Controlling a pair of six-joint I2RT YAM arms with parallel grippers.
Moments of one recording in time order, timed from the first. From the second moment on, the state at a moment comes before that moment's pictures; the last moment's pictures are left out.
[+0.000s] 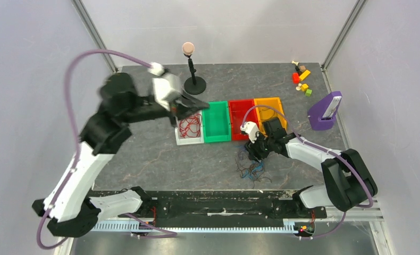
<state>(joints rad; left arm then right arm) -0.72 1.11 1.54 -0.57 0.66 0.23 0.42 1.39 0.61 -0.24 -0.37 -0.42</state>
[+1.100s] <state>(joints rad) -0.78 1.50 0.80 -0.17 0.60 0.29 0.42 1.33 0.64 -0.38 -0.51 -0.39</state>
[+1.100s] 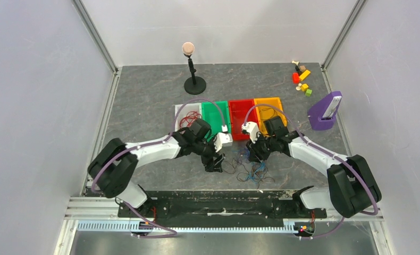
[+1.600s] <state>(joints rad) -0.85 1.57 0.81 -0.06 0.62 0.37 0.42 1.31 0.66 -0.38 -0.49 -0.36</state>
